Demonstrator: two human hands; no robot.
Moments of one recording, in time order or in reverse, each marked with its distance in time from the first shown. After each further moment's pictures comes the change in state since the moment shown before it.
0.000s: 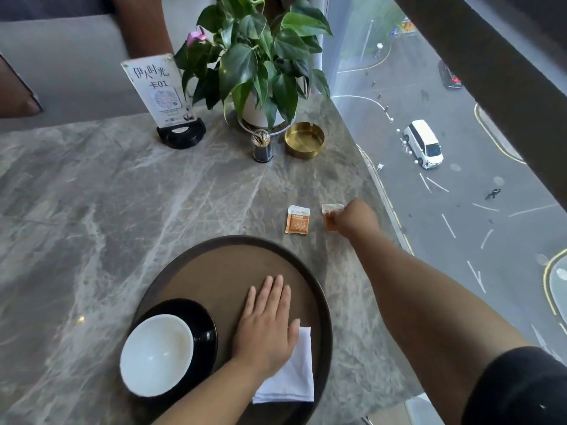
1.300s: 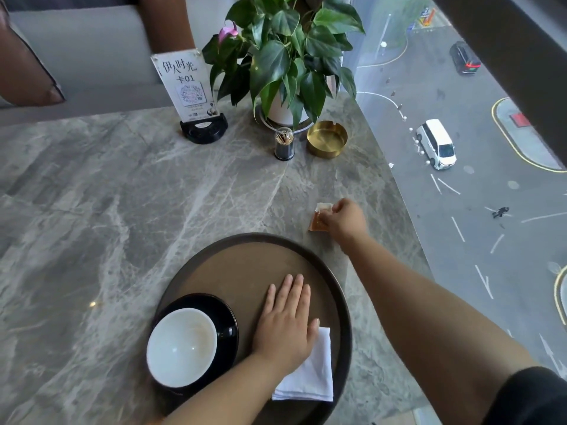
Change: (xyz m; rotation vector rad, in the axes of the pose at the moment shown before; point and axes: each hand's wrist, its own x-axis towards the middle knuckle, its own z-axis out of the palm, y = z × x) left_hand -0.001 -0.001 -0.009 -0.075 -0.106 -0.029; right_hand -0.029 -0.038 0.039 0.393 0.010 -0.141
